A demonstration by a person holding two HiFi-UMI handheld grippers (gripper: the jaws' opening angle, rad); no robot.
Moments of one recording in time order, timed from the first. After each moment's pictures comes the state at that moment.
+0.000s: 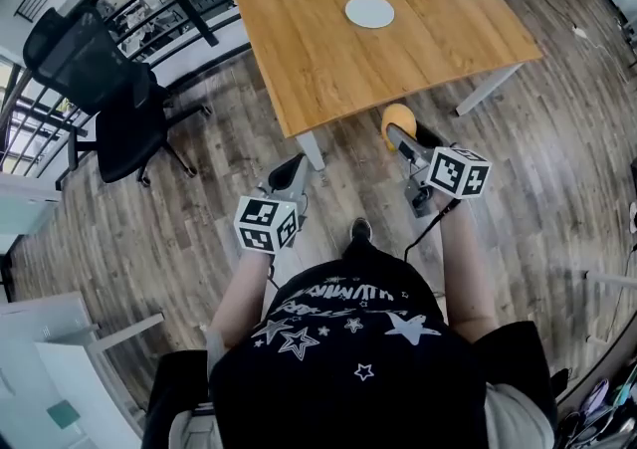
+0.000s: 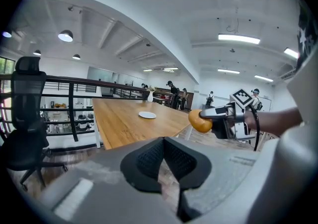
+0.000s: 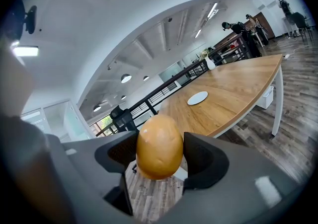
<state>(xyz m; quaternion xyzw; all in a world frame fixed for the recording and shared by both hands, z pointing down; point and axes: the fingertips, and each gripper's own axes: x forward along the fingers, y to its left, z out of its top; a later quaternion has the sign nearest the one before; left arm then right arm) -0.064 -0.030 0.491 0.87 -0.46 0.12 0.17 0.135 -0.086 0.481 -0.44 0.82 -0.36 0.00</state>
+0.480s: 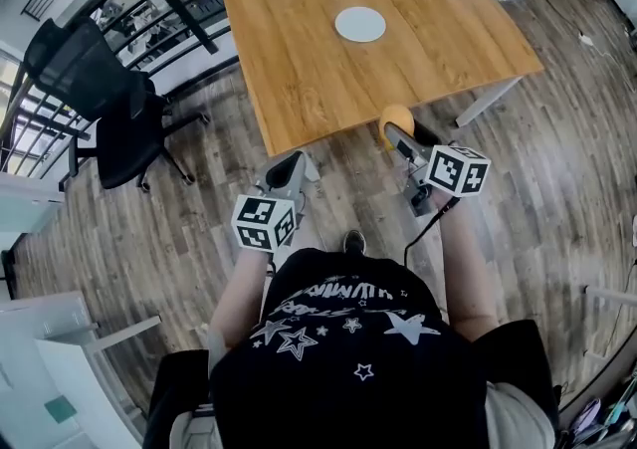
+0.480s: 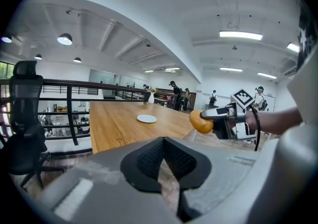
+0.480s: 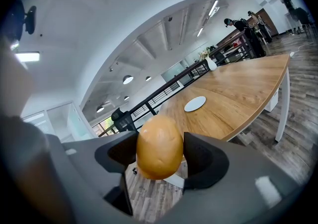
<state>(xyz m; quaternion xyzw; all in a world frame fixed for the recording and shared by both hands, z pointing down) -0.009 -0.096 0.483 0.86 -0.47 0.13 0.16 0.188 -0.155 0.479 -0.42 0.83 -0.36 0.01</state>
